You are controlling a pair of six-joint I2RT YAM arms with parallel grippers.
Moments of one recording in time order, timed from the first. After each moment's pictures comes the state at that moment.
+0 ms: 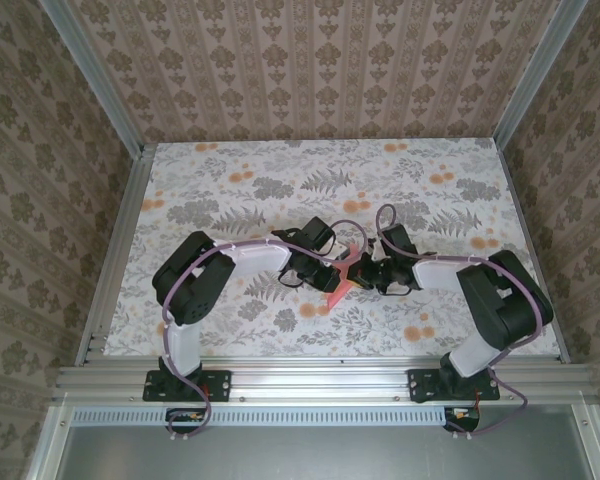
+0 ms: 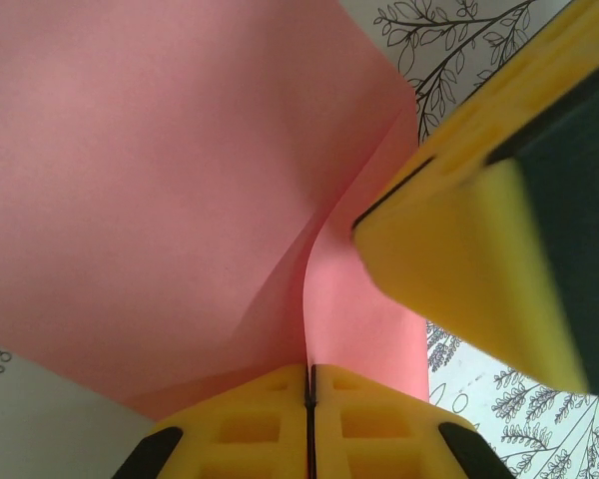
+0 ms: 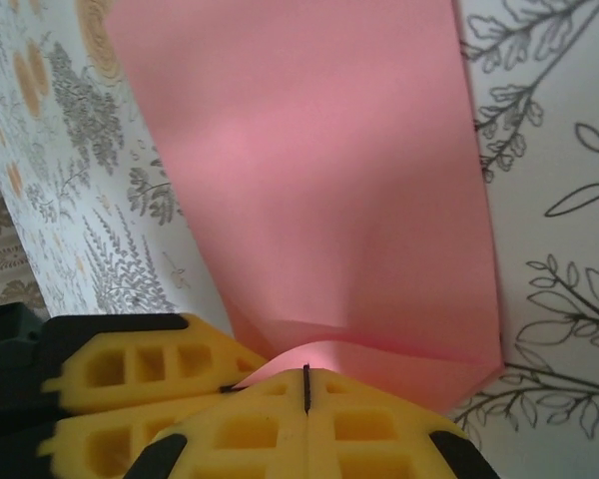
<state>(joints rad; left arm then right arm) -0.87 1.94 1.17 -0.39 0.40 -0.19 0.38 1.62 0.61 0.04 -0.55 0.88</state>
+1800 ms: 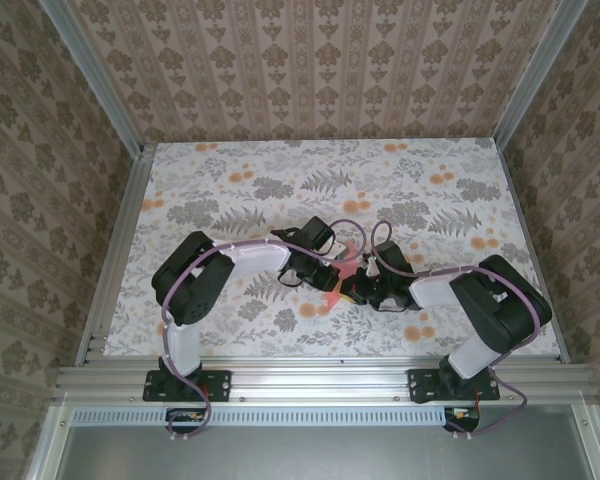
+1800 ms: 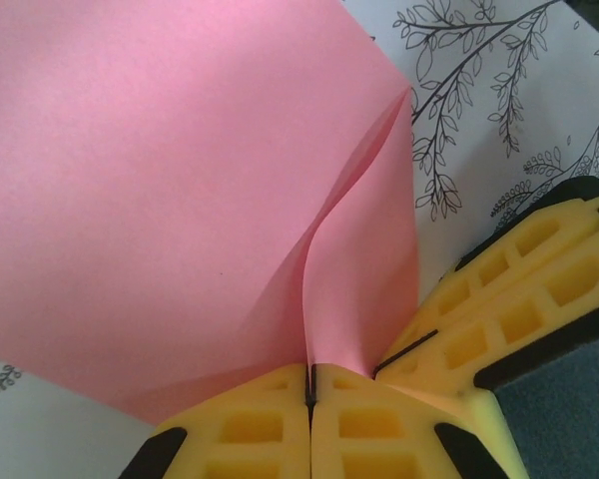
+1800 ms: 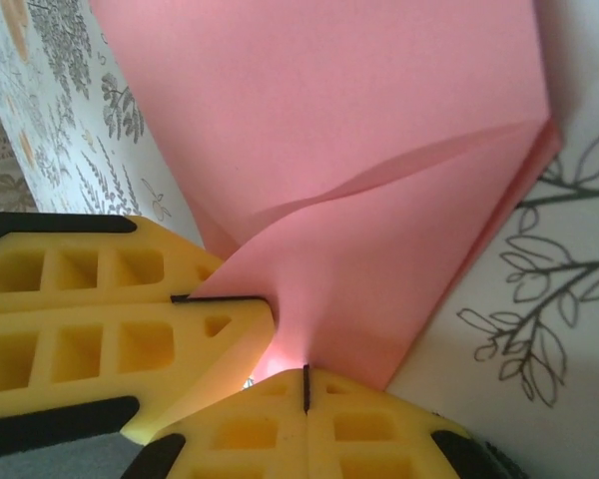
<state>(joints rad) -0.87 1.94 1.17 -0.40 0.37 -0.19 0.49 1.60 0.46 0.29 -0.54 1.06</state>
